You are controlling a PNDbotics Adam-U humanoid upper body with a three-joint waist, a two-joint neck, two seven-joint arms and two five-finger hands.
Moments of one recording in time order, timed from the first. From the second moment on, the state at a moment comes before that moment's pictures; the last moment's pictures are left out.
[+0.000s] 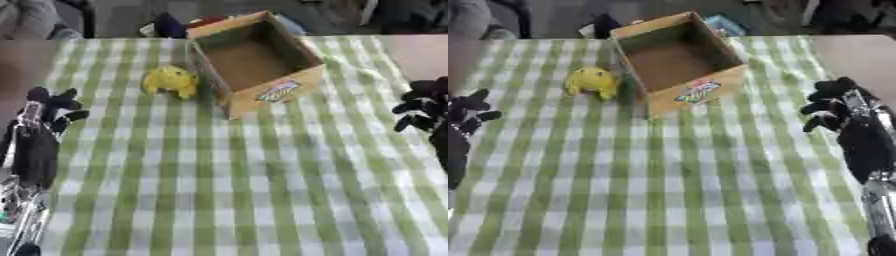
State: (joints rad) left arm -0.21 0.27 0.02 -1.77 0.24 -0.08 0.05; right arm -0.21 -0.28 -0.13 -1.84 -0.28 0.05 0.13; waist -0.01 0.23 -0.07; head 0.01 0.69
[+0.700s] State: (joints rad) left arm -0.21 0.27 0.02 -1.77 0.24 -0.08 0.05; right arm -0.21 -0.28 -0.13 -1.84 -0.28 0.05 0.13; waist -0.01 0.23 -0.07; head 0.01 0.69
